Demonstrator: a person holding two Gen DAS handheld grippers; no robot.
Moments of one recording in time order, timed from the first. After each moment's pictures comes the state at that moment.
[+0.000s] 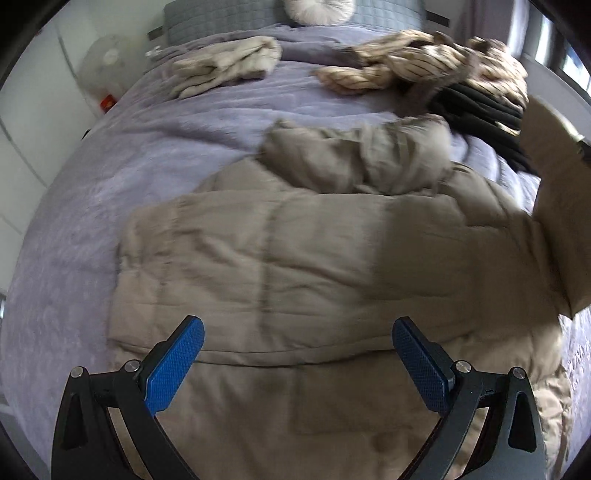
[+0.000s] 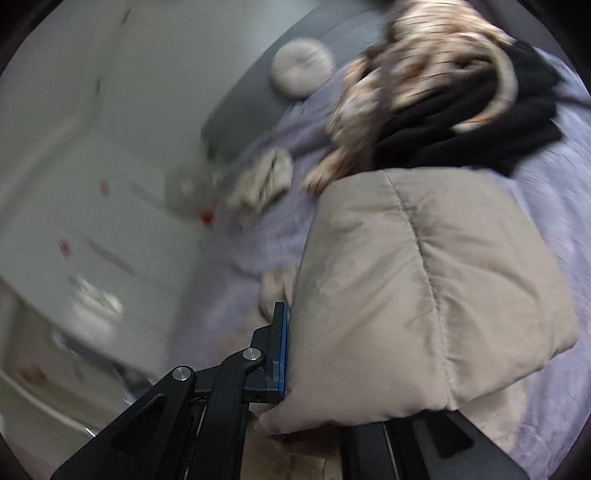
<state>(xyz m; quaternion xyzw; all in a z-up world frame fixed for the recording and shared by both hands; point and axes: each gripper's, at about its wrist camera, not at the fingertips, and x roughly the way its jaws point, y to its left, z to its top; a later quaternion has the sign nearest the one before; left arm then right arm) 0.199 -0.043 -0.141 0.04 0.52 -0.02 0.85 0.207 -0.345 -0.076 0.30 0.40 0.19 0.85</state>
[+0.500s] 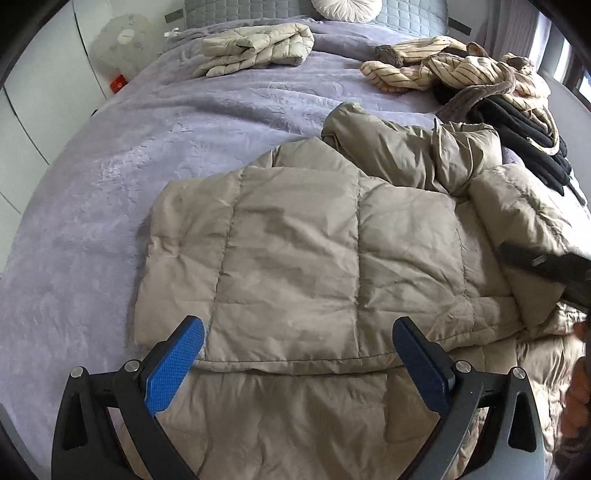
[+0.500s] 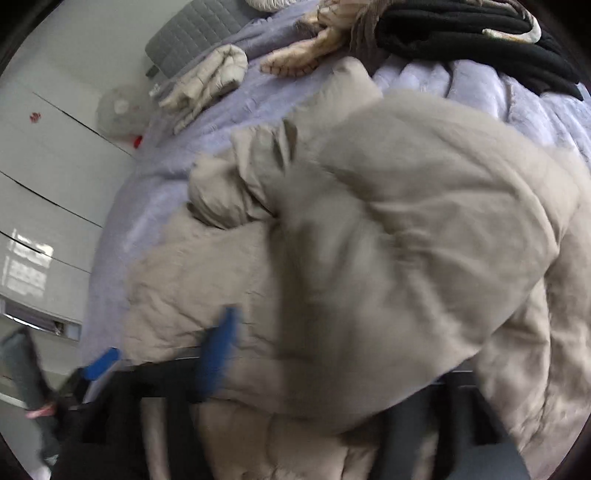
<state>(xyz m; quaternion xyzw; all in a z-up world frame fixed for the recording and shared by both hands) 0.210 0.018 -0.162 0.01 0.53 -0.02 0.84 0.227 -0.233 -0.165 0.23 0.53 0.11 0.81</state>
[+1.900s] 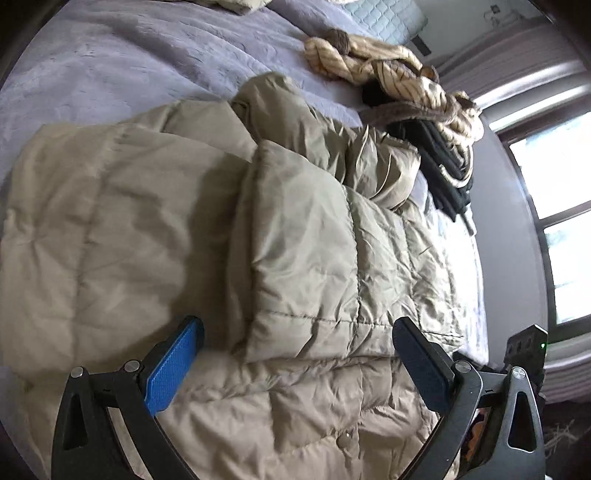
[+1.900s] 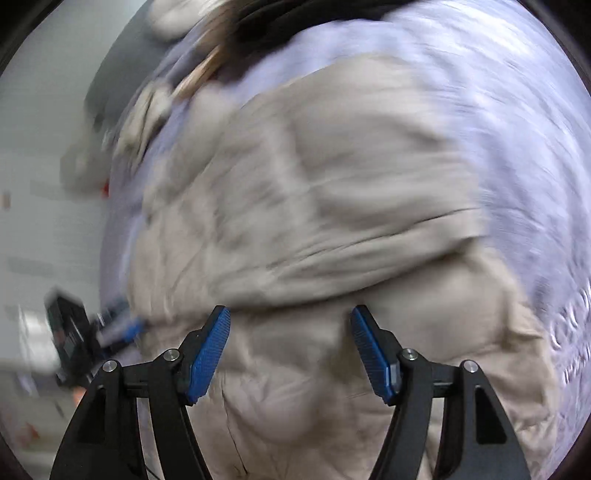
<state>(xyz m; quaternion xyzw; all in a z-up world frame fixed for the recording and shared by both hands) 0.258 0.014 -0.181 -0.21 0.59 -0.22 0.75 0.134 -0.335 -0.167 0.38 0.54 0.00 0.75</state>
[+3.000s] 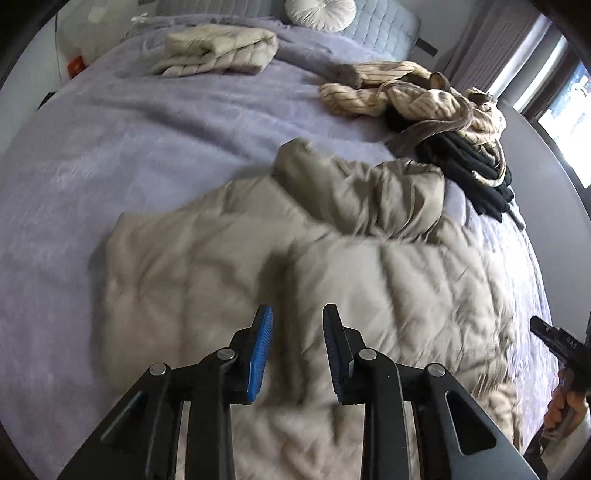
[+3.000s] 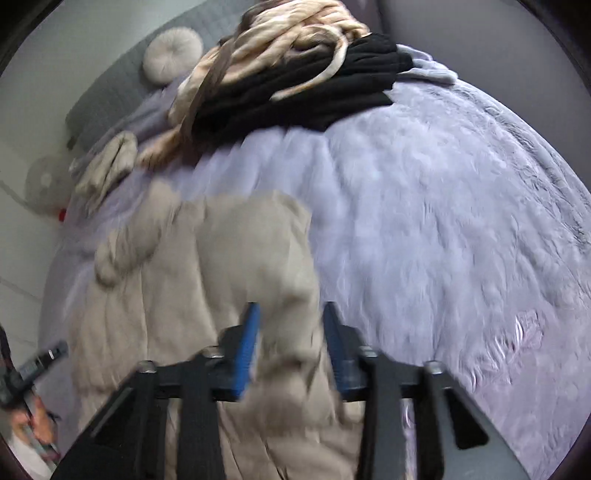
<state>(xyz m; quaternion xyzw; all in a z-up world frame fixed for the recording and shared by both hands) 0.245 0.024 -0.127 -0.08 0.53 -0.13 0.83 0.110 -0.410 -0.105 0.24 0.48 -0.11 0.84</state>
